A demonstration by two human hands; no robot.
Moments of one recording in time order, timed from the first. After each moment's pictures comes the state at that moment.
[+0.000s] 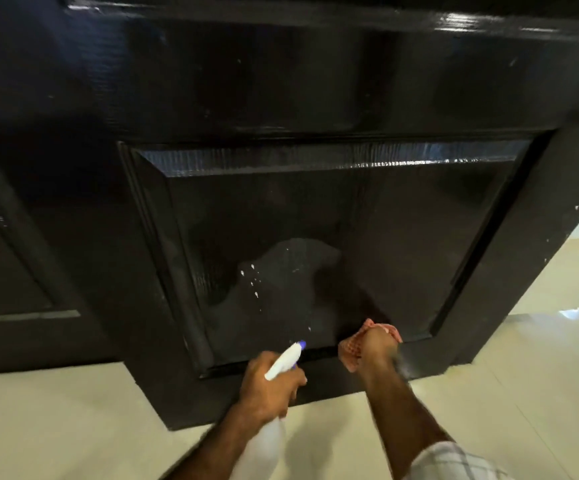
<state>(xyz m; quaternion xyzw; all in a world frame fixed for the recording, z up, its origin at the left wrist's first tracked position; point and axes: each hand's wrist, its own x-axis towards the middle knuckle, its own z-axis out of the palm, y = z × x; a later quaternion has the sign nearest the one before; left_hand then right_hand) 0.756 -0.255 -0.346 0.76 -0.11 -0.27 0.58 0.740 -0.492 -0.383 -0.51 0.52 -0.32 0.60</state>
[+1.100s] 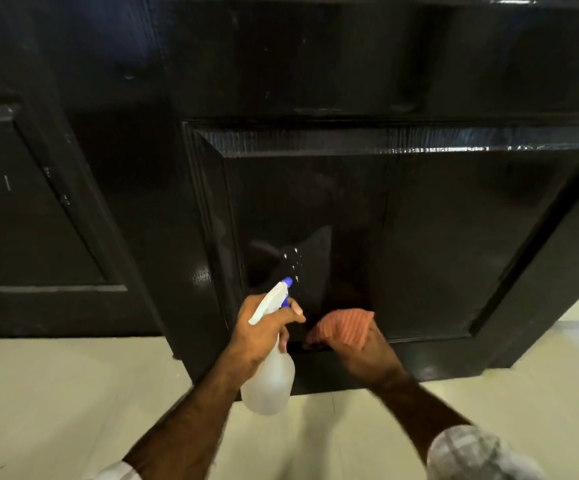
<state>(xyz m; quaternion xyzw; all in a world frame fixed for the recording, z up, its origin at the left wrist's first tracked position) 0.803 -0.215 -0.285 0.71 -0.15 -0.18 0.67 0.729 -0.446 -0.410 -0.97 -0.06 -0.25 0.02</state>
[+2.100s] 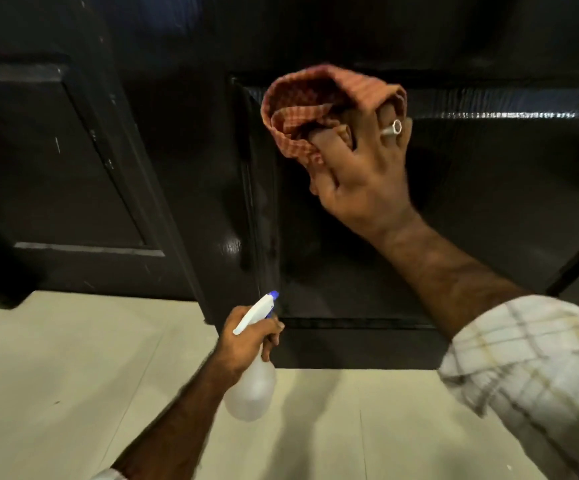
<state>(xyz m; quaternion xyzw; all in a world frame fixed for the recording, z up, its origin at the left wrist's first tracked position) 0.804 -0.132 -0.339 0.73 -0.04 -0.20 0.65 0.830 -0.375 -0.162 -0.77 -0.14 -0.62 -0.05</state>
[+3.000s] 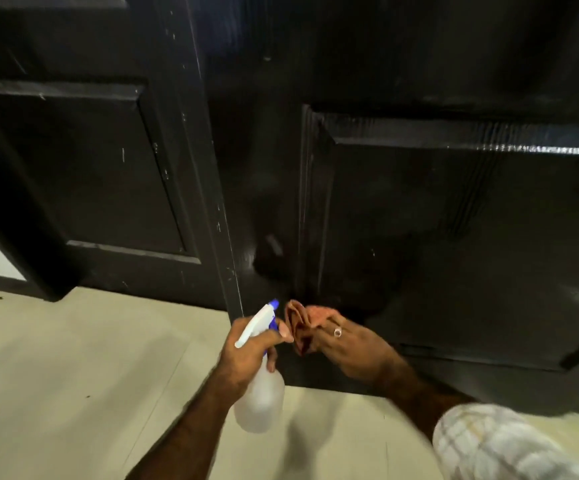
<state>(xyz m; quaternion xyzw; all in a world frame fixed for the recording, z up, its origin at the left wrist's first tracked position) 0.808 -0.081 -0.326 0.72 0.00 -0.16 0.67 0.808 -0.343 -0.429 -0.90 -0.32 -0.26 -0.11</state>
